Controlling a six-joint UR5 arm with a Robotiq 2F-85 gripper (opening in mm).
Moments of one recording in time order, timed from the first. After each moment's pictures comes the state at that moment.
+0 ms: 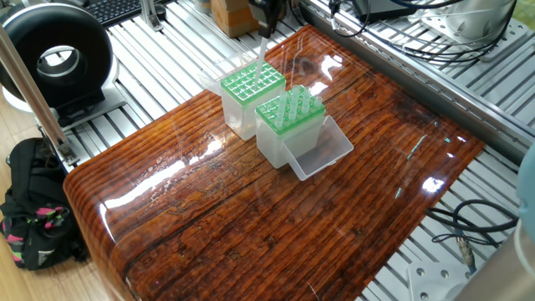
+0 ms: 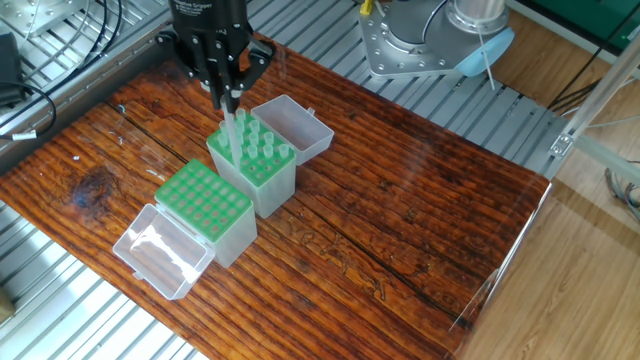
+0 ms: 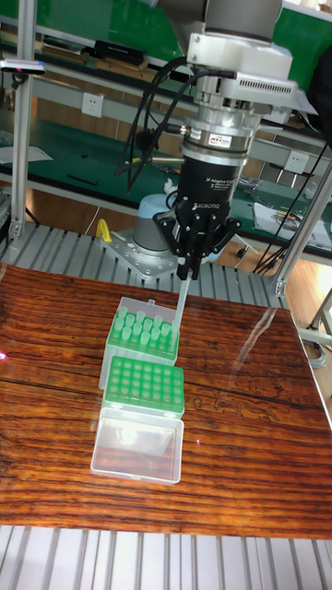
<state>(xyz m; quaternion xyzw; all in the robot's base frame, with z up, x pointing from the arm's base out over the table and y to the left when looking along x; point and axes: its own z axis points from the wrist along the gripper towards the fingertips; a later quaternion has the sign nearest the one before) 0.558 0.020 0.299 -0.18 0.98 0.03 0.07</state>
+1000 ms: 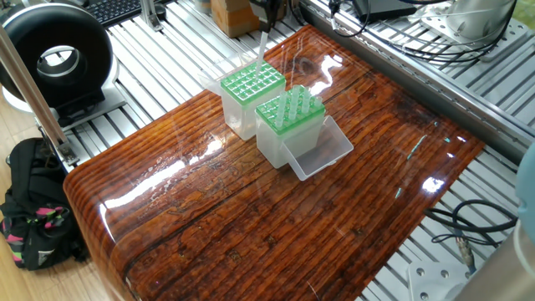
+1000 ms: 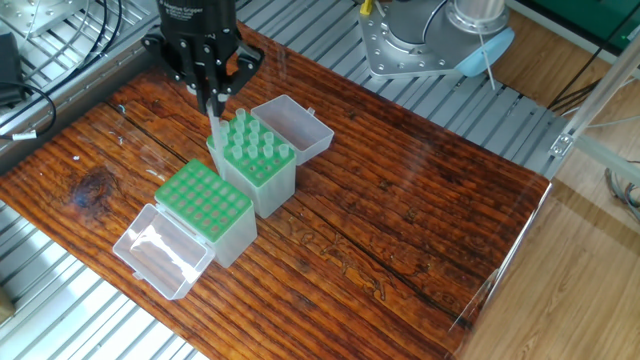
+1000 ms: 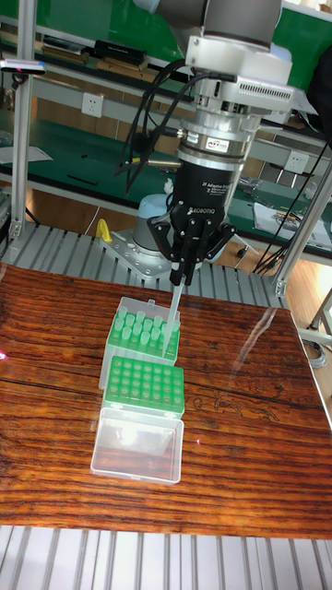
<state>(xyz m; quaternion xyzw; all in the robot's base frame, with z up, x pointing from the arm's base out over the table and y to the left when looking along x) 0.568 0.014 0.295 -0.19 0.98 0.02 0.07</state>
